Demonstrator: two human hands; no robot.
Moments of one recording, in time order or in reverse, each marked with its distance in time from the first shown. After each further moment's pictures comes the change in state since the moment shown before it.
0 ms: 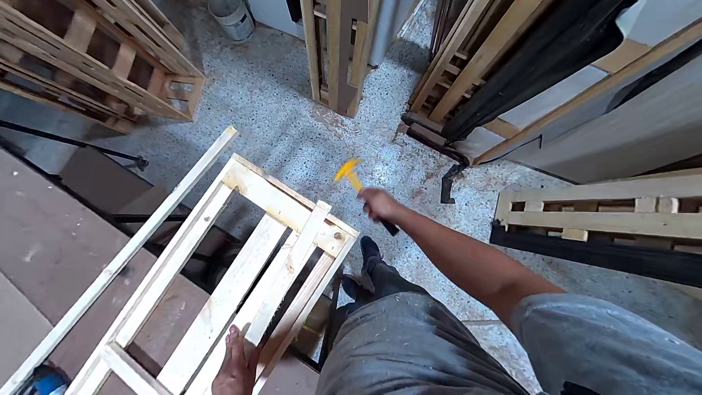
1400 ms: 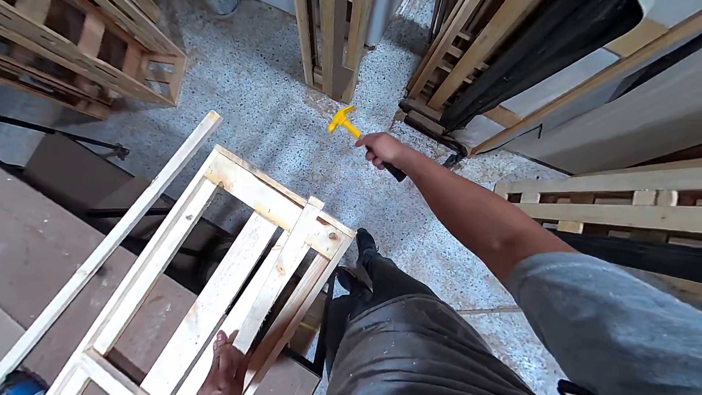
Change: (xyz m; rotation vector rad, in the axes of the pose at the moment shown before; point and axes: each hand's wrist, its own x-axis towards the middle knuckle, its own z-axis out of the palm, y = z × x) left_hand -0.004 -0.013 -0.002 0.006 -0.045 0.075; right_hand 0.055 -0.083 -0.069 -0.045 -0.013 -0.060
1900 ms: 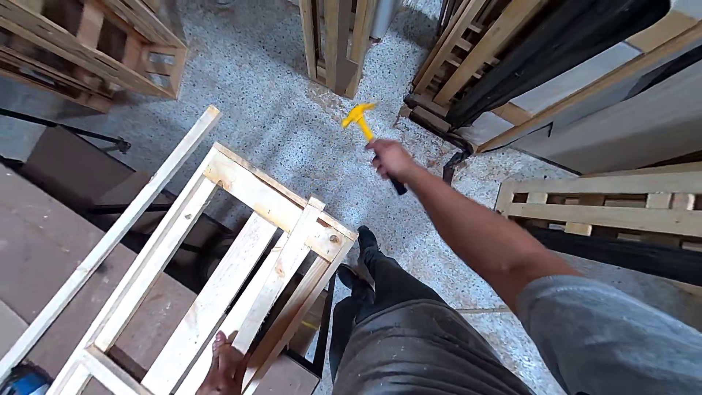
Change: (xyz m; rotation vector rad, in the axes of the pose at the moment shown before) left_hand 0.002 -0.003 -0.004 0.022 -0.018 0.011; right_hand -0.011 0.027 0.020 0.029 0.068 -0.038
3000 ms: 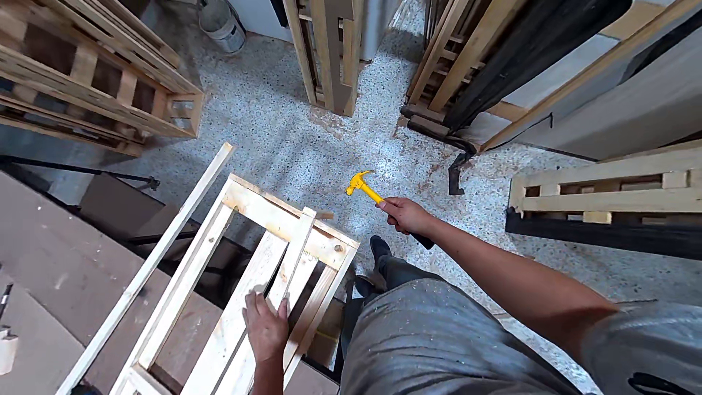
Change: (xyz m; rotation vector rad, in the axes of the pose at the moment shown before) left_hand 0.119 0.094 -0.004 -0.014 0.277 -0.058; right_hand -0.106 0.069 0.003 0.007 -0.128 0.066
